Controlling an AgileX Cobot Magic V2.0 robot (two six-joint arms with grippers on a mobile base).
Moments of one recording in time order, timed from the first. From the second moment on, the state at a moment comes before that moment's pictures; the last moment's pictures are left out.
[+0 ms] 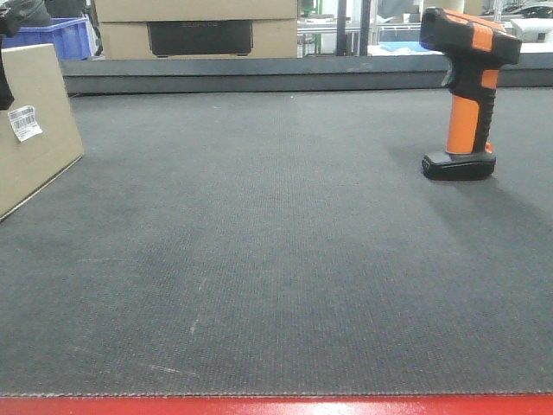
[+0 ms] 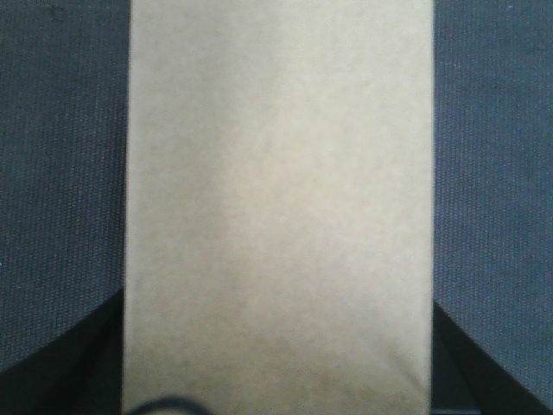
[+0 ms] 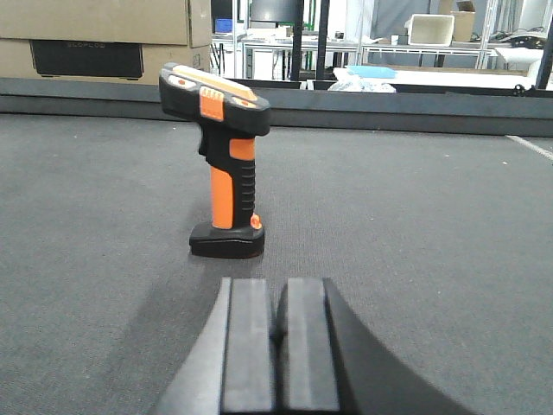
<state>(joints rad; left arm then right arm) 0.08 1.81 -1.57 -0.05 0.99 0.02 -0.07 0.00 0.00 0.05 0.09 -0.03</state>
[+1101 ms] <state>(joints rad) -0.33 1.84 -1.74 -0.22 0.92 -0.34 -0.07 0.00 0.00 0.05 0.09 -0.03</state>
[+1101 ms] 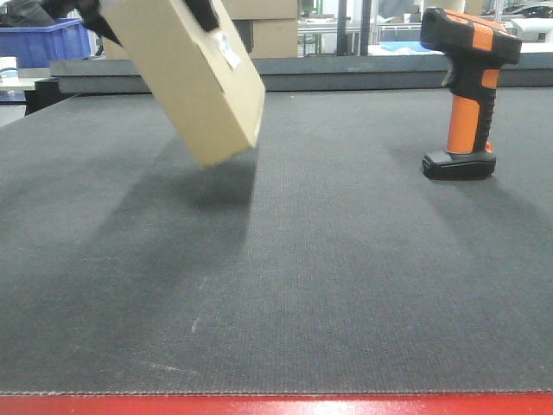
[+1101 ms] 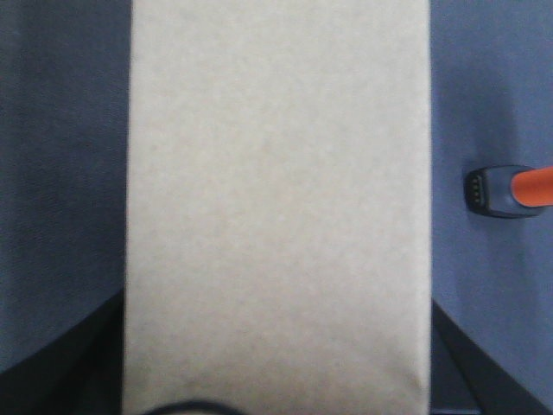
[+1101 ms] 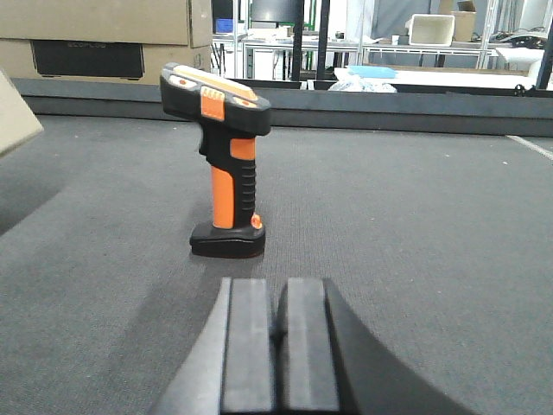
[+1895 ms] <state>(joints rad) -0.33 1.90 -1.73 -0.25 0.90 -0.35 -0.07 0.00 -0.09 0.04 -0.08 -0.03</state>
